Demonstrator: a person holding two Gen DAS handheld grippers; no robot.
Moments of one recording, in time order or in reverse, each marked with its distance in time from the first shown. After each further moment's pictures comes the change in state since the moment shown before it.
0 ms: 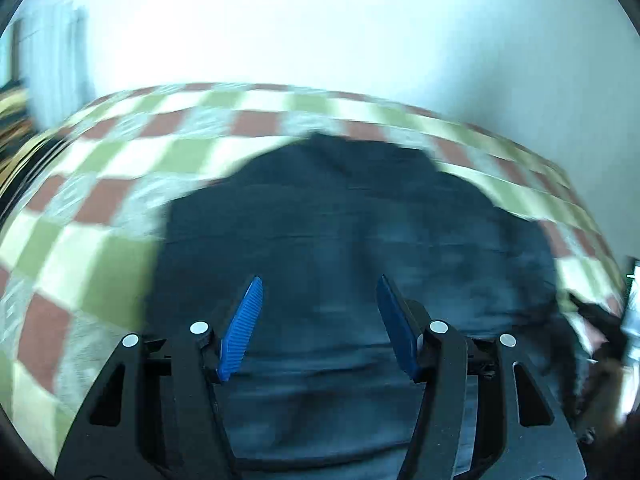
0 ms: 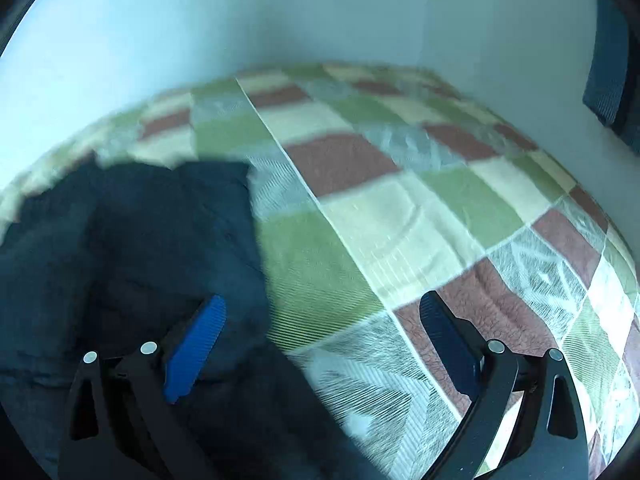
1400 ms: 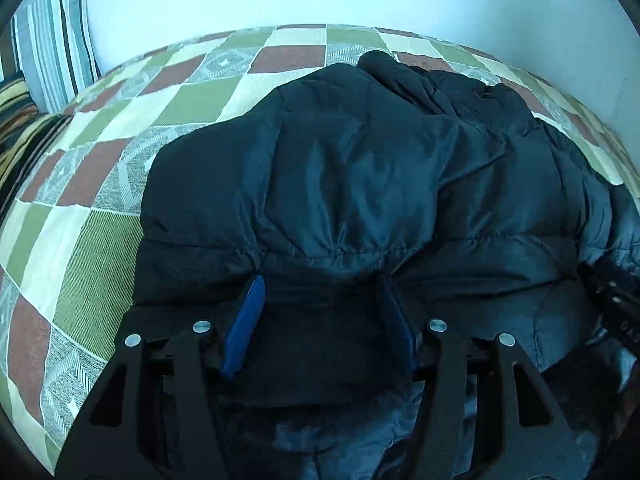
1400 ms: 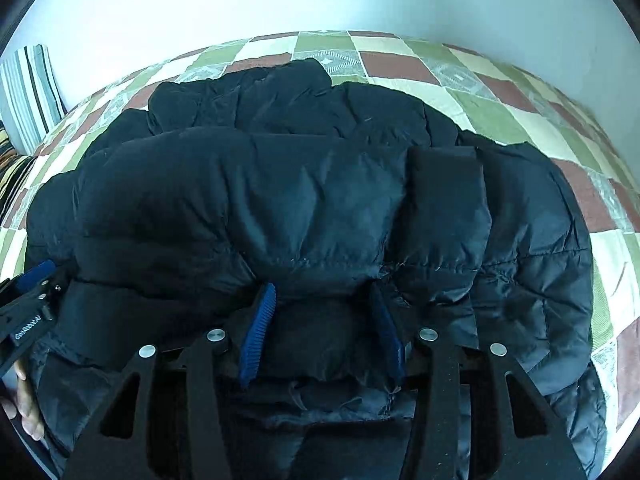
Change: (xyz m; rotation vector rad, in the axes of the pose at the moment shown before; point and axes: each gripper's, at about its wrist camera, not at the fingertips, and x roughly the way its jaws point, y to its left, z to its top) left arm 0.101 -0.004 -0.006 0.082 0.133 0.141; right arm 0.013 0.195 -0.023 -0.331 0.157 0.283
